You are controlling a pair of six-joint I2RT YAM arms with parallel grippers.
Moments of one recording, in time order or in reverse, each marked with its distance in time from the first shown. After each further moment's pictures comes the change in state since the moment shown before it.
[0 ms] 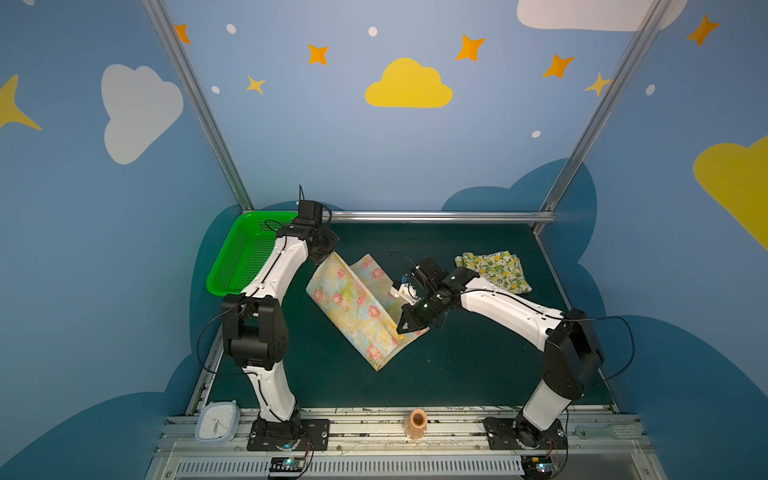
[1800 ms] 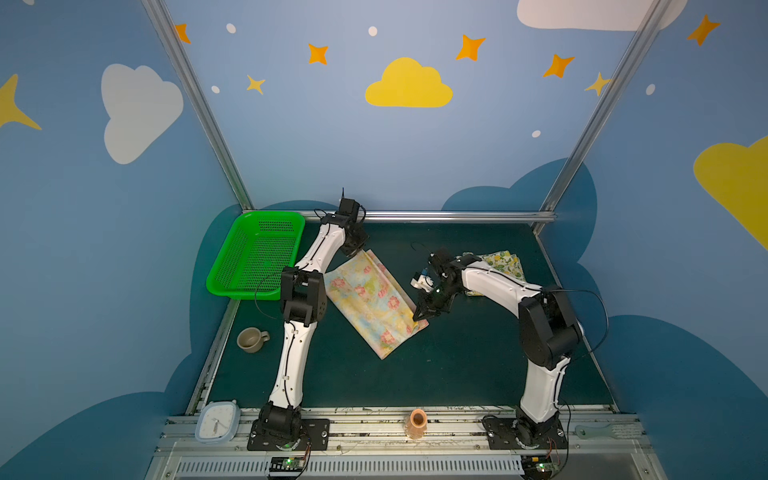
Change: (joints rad) left arm -0.099 0.620 0.673 -0.201 0.023 -0.008; right arm -0.211 0.213 0.079 -0.085 -0.038 -0.013
